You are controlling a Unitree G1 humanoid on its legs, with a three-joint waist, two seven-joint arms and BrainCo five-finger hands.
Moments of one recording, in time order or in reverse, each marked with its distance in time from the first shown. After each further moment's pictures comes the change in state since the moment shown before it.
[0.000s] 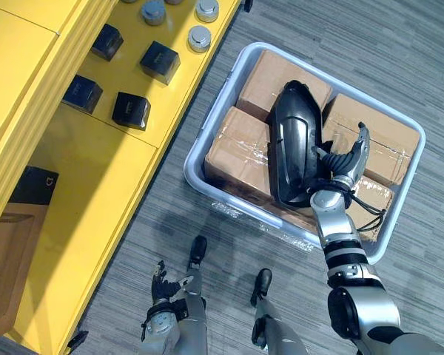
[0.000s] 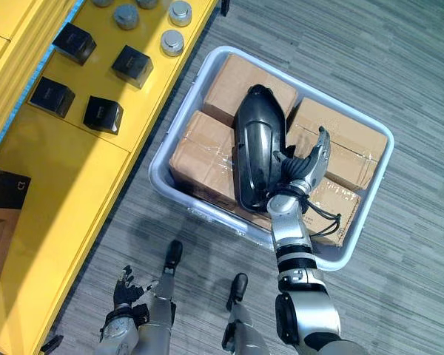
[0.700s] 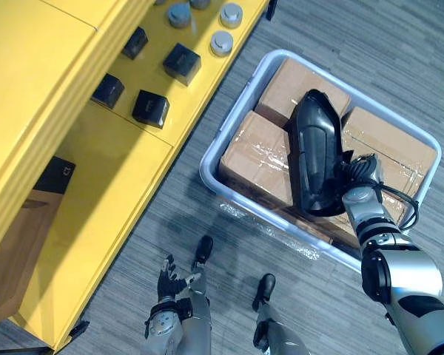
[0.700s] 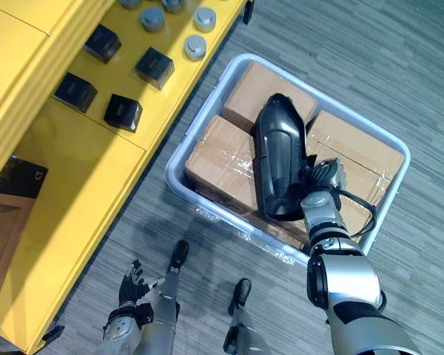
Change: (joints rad) left arm 0.111 -0.008 -0.030 -0.425 -0.043 0.006 -0.067; right arm -0.100 -0.229 0.103 0.420 -0.013 -0.009 0.220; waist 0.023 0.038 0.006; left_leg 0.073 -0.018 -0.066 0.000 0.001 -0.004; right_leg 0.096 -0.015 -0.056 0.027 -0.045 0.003
